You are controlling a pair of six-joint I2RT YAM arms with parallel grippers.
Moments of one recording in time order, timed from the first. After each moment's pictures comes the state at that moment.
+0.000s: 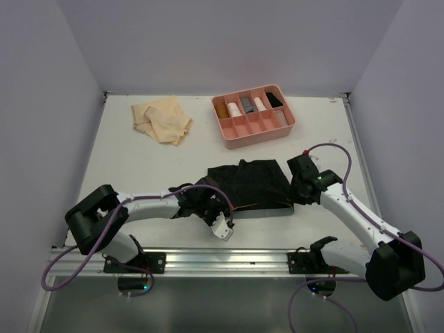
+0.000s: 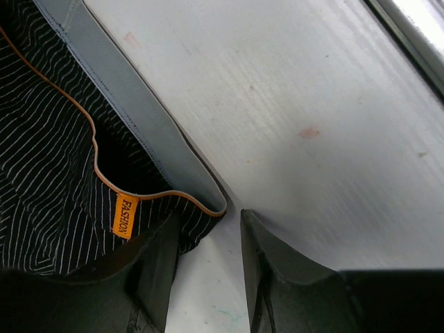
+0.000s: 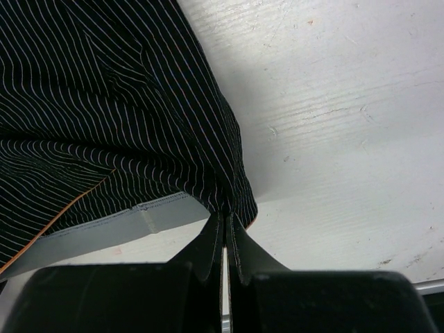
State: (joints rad) left arm -0.93 1.49 0.64 -0.14 0.47 1.30; right arm 0.41 1.11 0.75 -0.84 0.24 0.70
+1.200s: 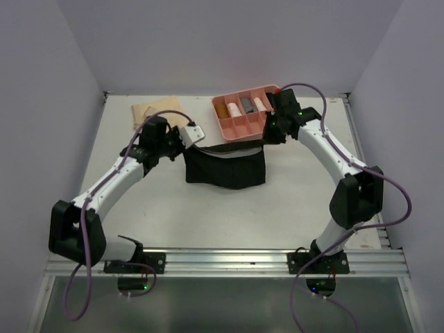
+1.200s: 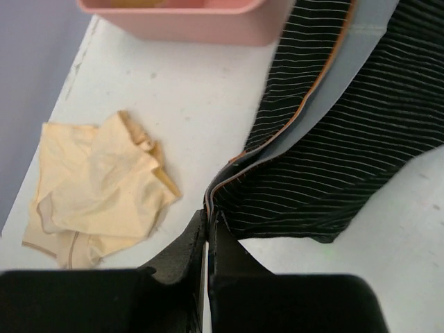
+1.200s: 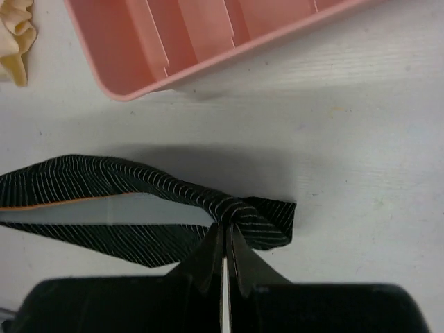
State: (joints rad) left arm -0.39 1.27 0.94 -0.29 0.28 0.74; right arm 0.38 1.61 1.45 -0.79 0.00 0.53
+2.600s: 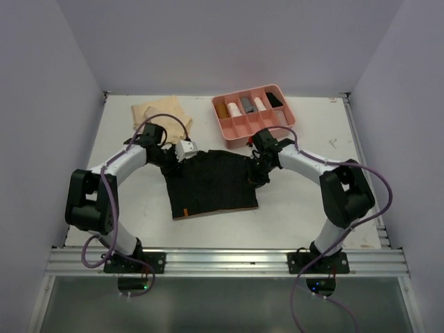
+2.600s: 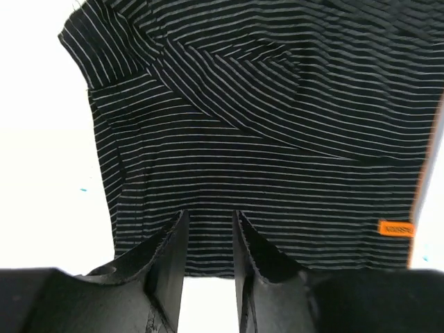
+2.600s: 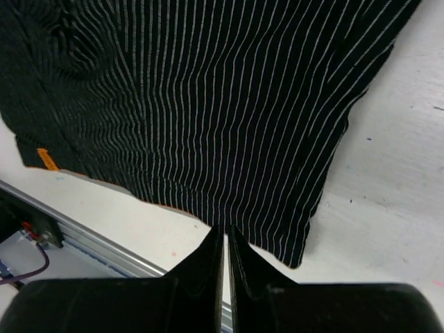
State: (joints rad) left arm -0.17 1.60 1.04 -0.62 0.61 0.88; right arm 0.50 1.71 1.15 -0.68 -0.35 0.49
